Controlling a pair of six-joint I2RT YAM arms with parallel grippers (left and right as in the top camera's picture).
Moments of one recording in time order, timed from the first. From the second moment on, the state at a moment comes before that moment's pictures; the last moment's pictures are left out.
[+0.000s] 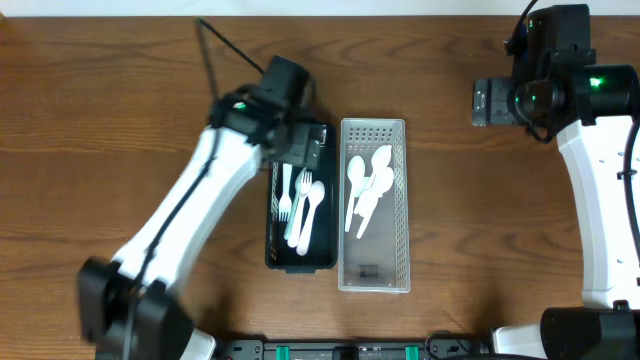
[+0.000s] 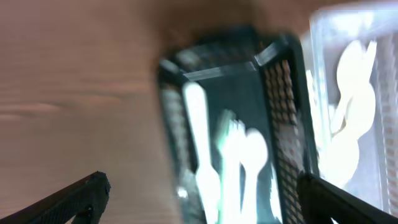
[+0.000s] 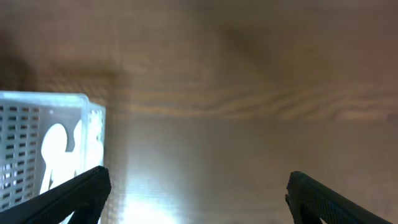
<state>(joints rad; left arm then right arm) -0.40 1.63 1.48 -1.00 -0.09 -0.20 0.06 1.61 1.74 -1.16 0.09 0.05</state>
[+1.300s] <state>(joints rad) -0.07 0.75 0.82 -0.63 -0.21 -0.17 0.02 0.84 0.96 -0.76 0.06 0.10</state>
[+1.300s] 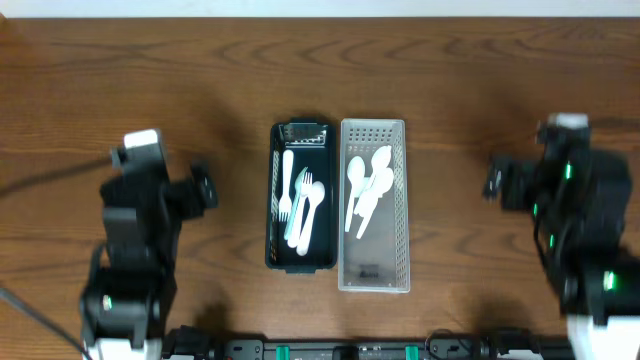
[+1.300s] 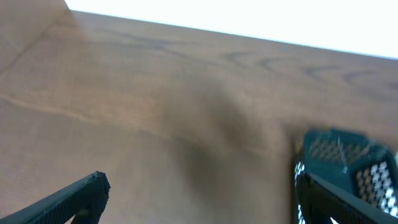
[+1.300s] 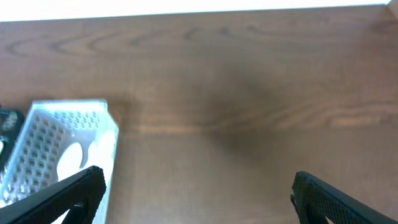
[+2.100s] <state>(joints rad) -0.07 0.52 0.68 -0.89 -0.22 -0.17 0.02 0.54 0.71 -1.12 0.06 0.10</state>
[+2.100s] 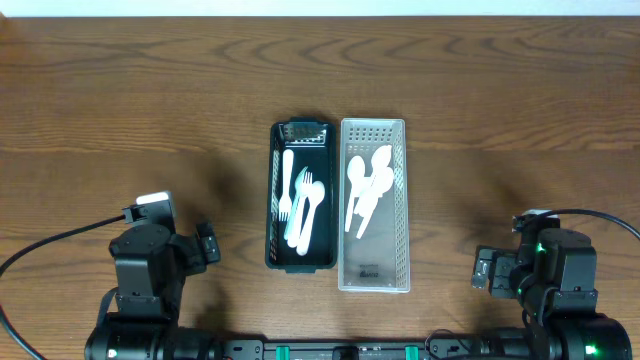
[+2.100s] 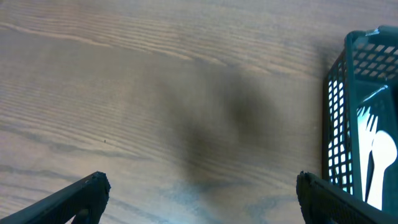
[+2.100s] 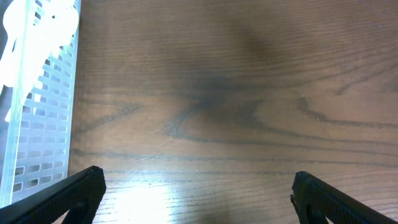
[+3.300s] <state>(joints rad) -0.07 0.52 0.68 -0.89 -0.22 -0.17 0.07 0.02 0.13 -0.16 0.00 0.01</state>
